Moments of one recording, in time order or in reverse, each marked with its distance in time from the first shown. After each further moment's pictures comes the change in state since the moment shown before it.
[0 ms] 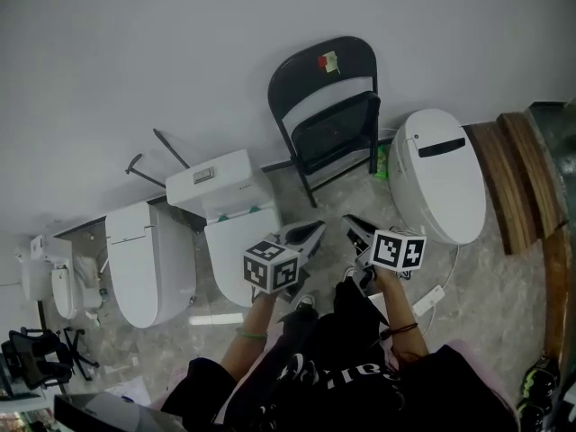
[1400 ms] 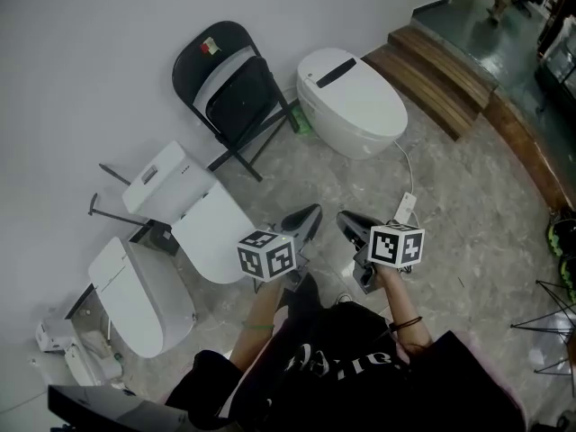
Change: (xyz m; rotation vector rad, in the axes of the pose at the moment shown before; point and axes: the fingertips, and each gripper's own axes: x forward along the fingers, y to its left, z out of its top) left arm -0.099 -0.249 -0.174 0.075 0.071 -0.355; right arm -0.270 0.056 -0.239 0.101 -0.292 -0.246
